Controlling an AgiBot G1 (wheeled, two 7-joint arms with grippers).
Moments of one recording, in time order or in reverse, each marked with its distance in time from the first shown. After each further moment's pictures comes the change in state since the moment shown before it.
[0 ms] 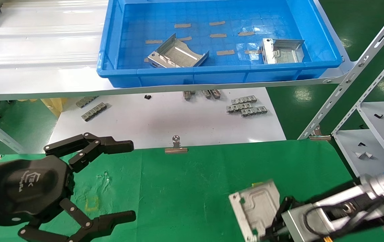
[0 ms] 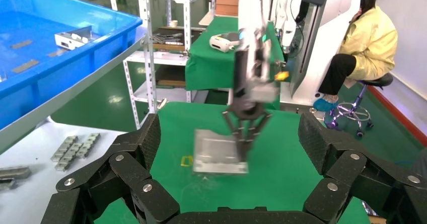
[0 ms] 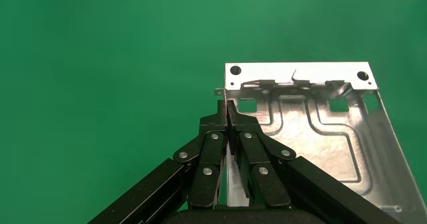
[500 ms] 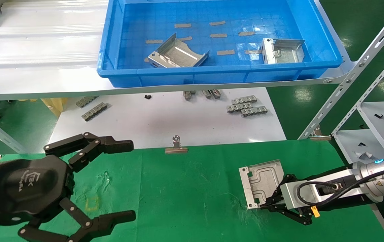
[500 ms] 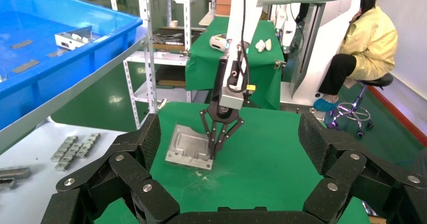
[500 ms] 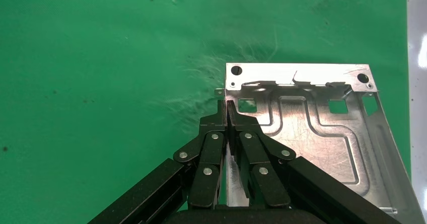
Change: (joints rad) left arm 0.000 0.000 0.000 0.000 0.000 0.000 0.000; right arm -0.079 -0.087 0.016 -0.281 0.004 0.081 -0.213
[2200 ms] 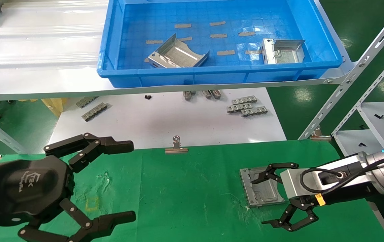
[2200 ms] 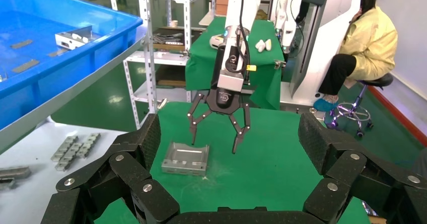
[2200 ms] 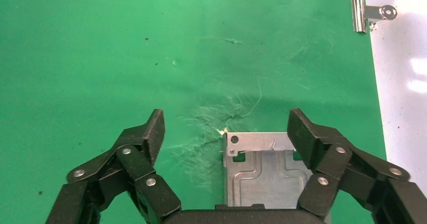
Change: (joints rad) left arm 0.000 0.000 0.000 0.000 -0.001 0.000 0.000; right arm 0.031 -0.004 0.047 -0.037 0.084 -0.135 0.054
